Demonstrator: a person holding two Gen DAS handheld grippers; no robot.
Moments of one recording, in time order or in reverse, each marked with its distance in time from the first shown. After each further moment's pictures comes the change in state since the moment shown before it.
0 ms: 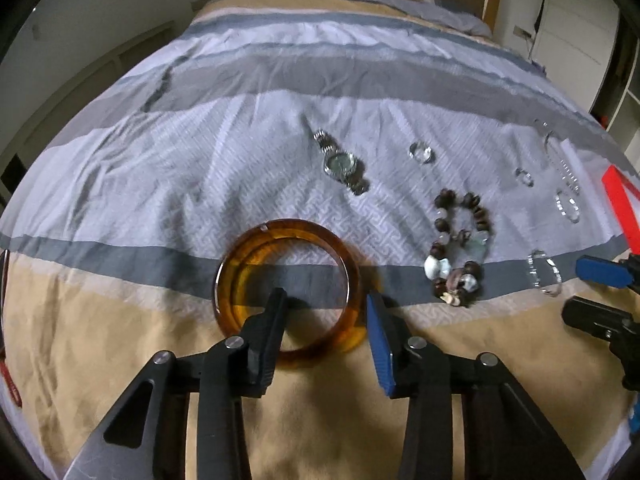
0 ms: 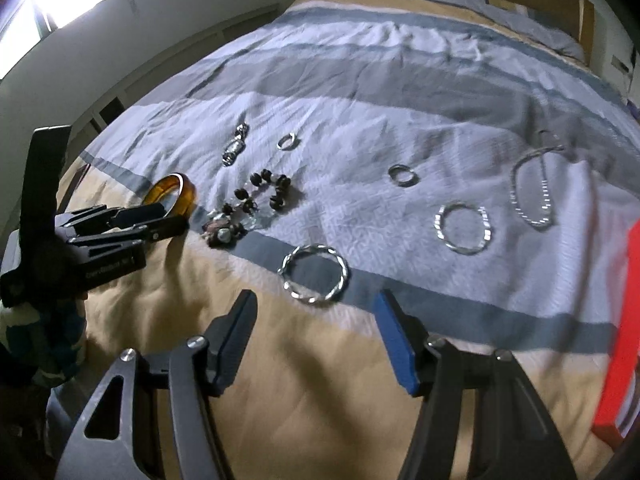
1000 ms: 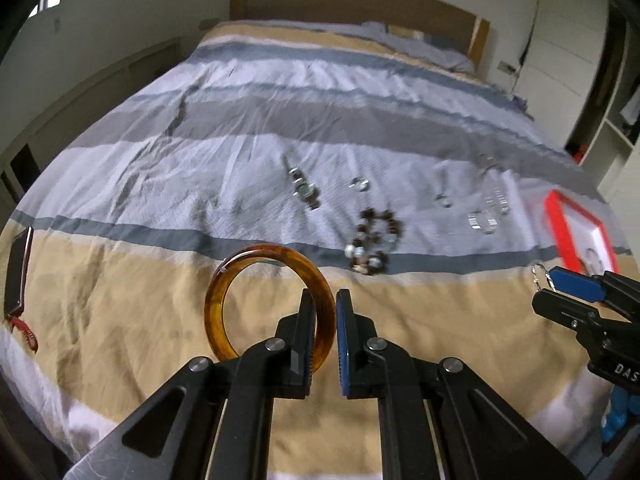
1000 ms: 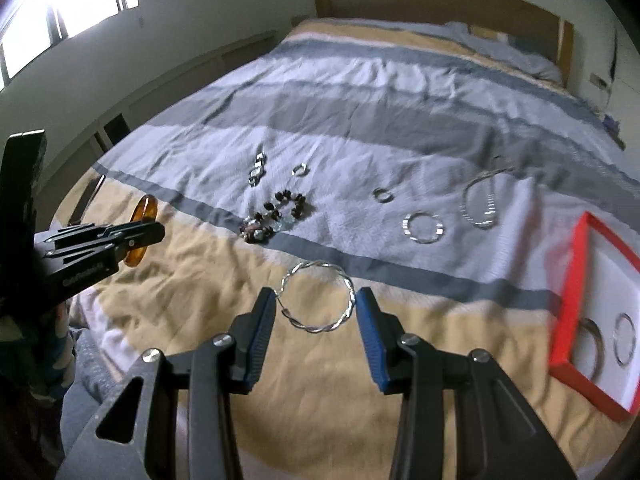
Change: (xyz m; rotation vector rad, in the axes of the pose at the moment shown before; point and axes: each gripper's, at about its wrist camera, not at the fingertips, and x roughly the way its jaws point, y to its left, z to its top) left arm -0.117 -0.025 -0.029 -0.050 -0.122 -0.076; right arm -0.109 0.027 -0.036 -0.007 -0.136 -0.080
